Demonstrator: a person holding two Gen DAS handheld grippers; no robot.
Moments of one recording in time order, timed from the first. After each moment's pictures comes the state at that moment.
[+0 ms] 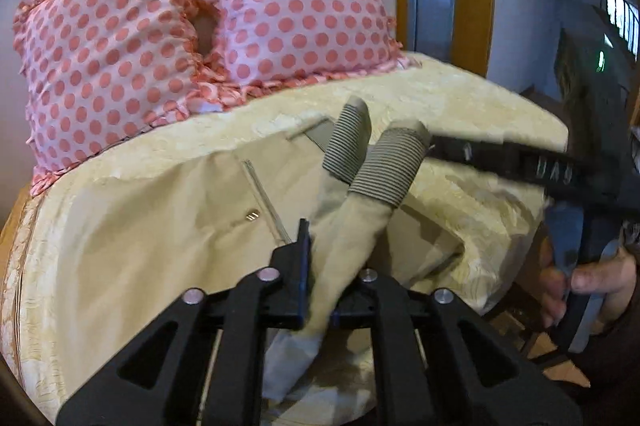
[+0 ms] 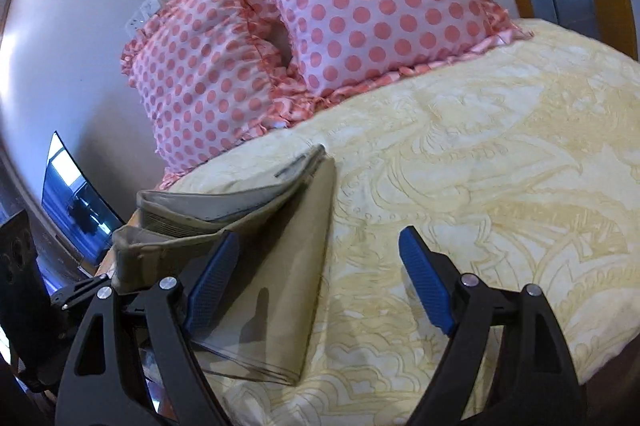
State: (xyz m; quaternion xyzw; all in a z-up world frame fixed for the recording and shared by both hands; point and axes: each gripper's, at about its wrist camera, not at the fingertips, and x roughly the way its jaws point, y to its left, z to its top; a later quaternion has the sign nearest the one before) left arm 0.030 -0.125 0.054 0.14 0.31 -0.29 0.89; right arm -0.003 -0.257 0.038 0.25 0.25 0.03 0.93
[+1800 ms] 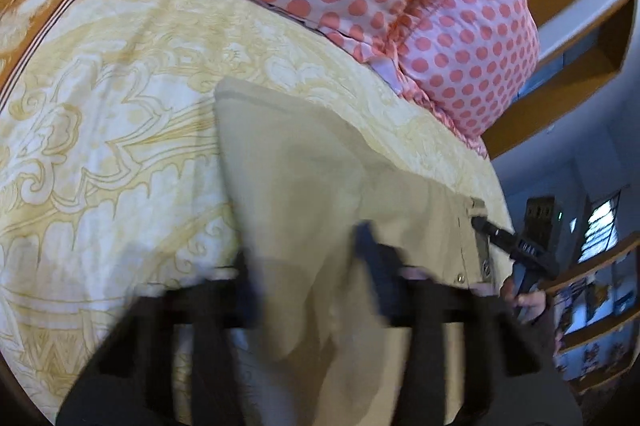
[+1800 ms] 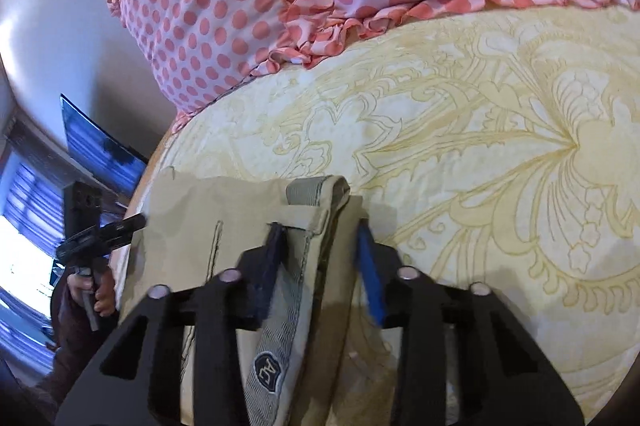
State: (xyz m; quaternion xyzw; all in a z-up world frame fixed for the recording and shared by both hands) left arm 0.235 0.113 0.031 -0.20 0.50 -0.27 0.80; right arm 0.159 -0.268 0.026 0.25 0.43 0.17 0.85
